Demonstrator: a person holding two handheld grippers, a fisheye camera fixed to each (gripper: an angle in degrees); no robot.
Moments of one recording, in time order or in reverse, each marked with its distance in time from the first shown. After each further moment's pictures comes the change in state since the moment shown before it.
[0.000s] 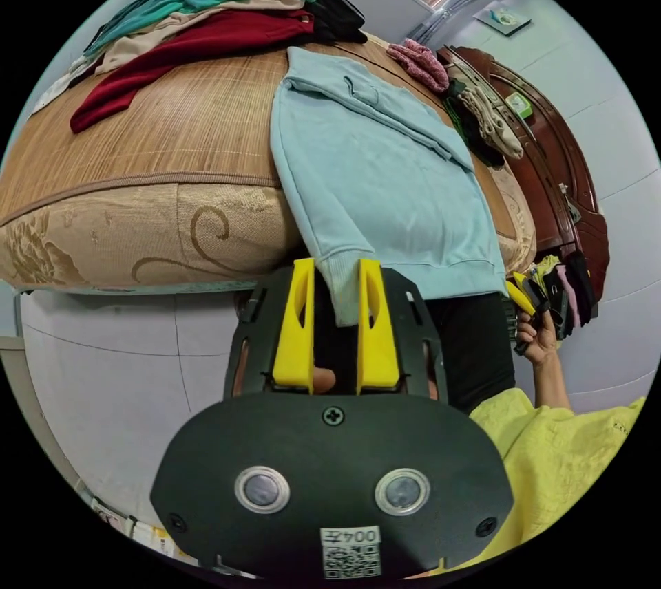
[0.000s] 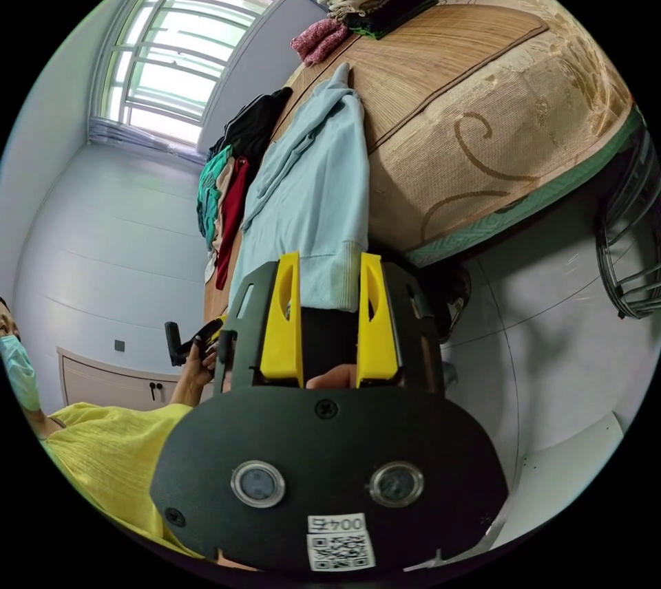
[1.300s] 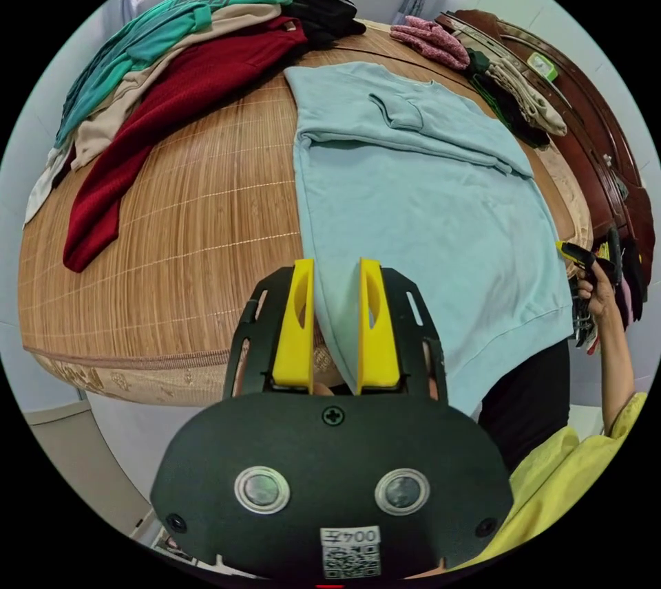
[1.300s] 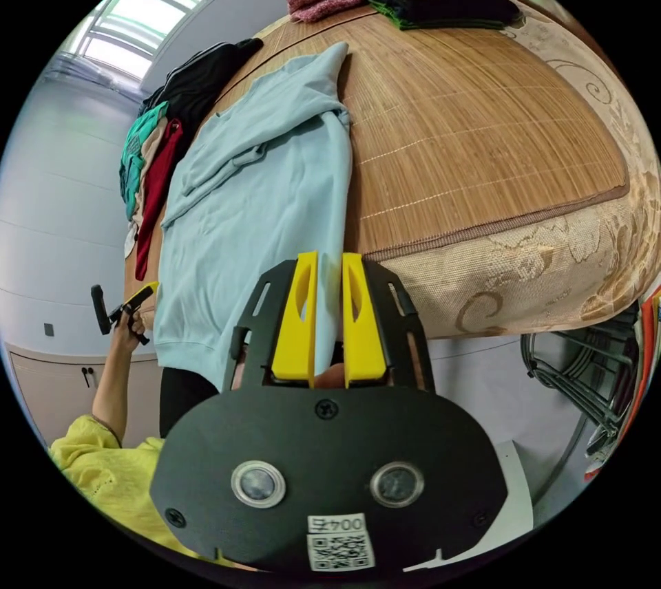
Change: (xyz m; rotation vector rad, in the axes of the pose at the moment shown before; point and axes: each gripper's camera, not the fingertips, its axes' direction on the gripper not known) left arm 0.024 -0.149 0.051 -0.042 -0.220 0.159; right arm -0.022 -0.148 0.111 -0.192 0.363 -0.132
